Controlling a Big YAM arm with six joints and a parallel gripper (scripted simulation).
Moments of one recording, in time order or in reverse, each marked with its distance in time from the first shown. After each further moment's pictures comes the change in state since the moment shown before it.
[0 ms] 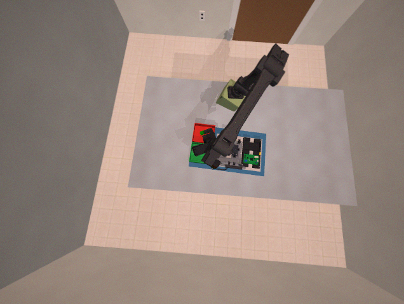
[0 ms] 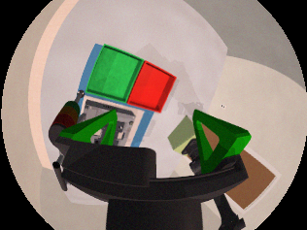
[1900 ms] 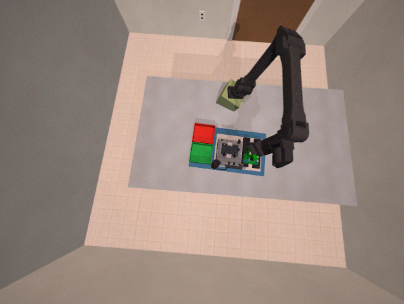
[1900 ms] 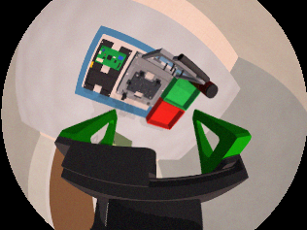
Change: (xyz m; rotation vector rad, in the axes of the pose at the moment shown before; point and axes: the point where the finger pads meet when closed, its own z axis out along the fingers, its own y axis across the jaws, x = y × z) arm 0.189 0.101 -0.167 -0.259 -0.442 -1.546
